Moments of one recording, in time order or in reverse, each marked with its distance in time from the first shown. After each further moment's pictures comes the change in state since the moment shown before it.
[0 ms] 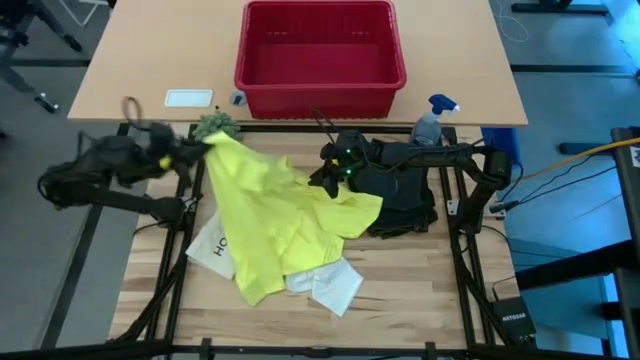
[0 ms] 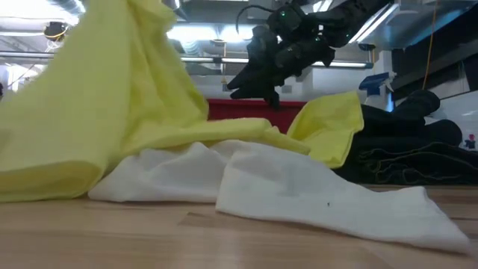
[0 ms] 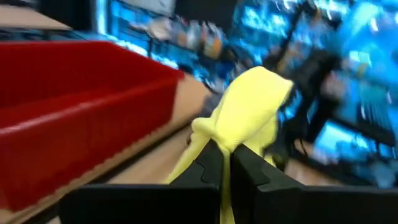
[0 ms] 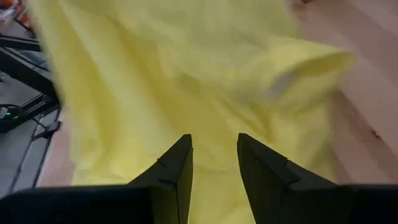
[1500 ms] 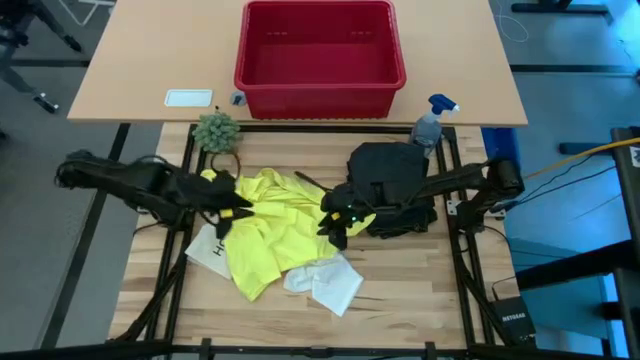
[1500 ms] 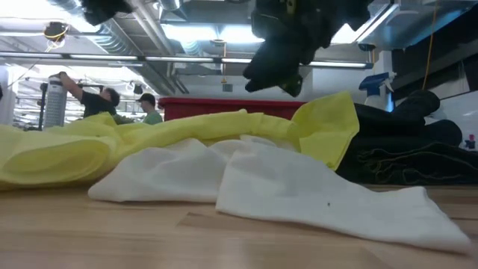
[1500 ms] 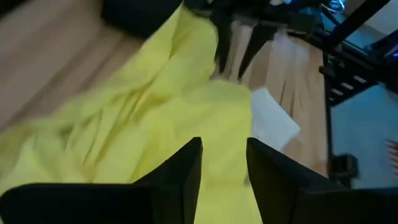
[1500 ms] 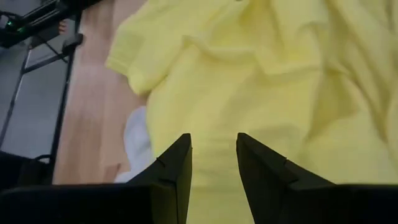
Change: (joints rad) left arm -0.193 0.365 -0.049 -0.109 0.328 -0.232; right arm 0.364 -0.067 -0.024 -0.217 0.221 0.089
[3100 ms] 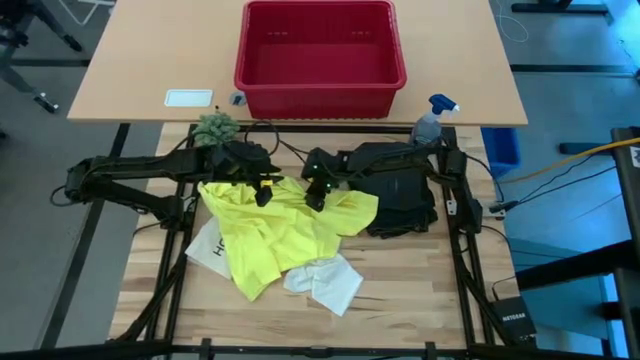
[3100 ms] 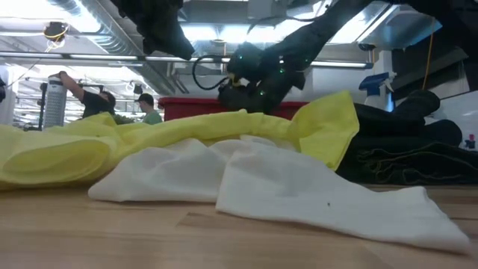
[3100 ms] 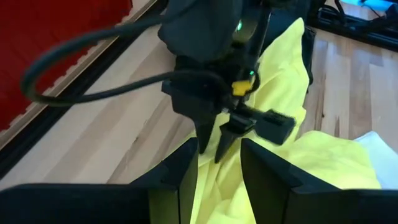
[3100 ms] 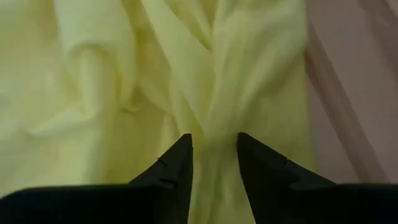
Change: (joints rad) left arm 0.411 0.247 0.000 0.260 0.096 0.386; right arm -0.313 0.411 0.290 -0.090 -0.082 -0.247
